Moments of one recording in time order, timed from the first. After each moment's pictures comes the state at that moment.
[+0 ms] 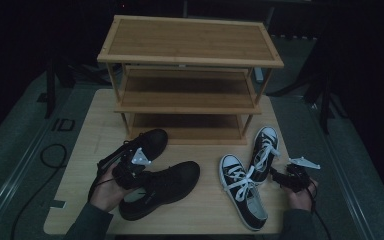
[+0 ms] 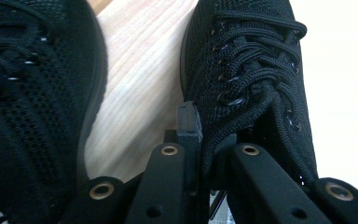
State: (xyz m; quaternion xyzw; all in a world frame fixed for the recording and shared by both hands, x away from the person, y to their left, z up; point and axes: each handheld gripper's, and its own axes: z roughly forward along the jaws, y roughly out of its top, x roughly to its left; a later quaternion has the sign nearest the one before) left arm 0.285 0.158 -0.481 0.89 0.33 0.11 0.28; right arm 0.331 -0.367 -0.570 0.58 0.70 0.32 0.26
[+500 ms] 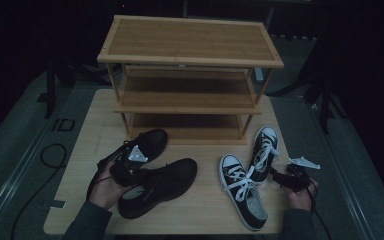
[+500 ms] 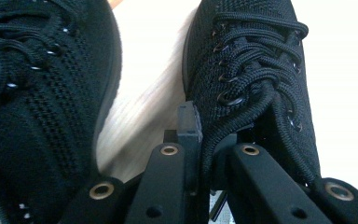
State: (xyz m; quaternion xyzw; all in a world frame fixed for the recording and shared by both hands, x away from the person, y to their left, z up) left arm 0.292 0.165 -0.484 0.89 0.35 0.11 0.28; right arm 0.331 -0.367 -0.570 0.58 0.70 0.32 0.26
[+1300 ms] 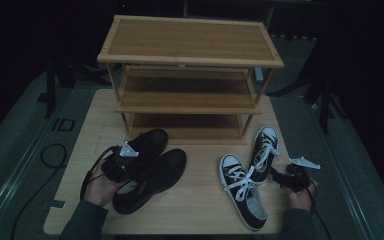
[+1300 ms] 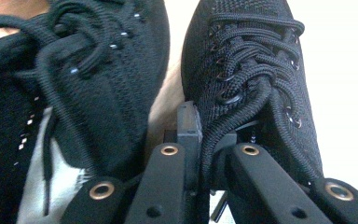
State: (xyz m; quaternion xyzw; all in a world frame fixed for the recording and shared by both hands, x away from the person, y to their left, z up) left arm 0.297 0.188 -0.485 0.86 0.40 0.15 0.28; right arm 0.331 -0.367 -0.570 0.58 0.70 0.32 0.26
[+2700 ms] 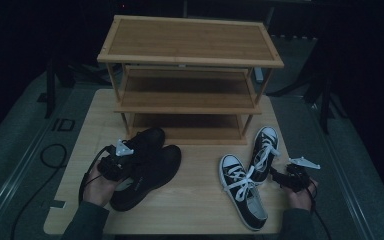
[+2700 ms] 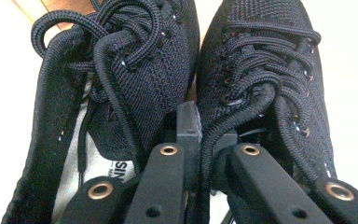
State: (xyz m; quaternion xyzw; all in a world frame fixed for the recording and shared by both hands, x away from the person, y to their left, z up) left arm 0.299 0.195 -0.489 0.83 0.44 0.19 0.28; right arm 0.331 -0.367 -0.570 0.58 0.70 0.32 0.26
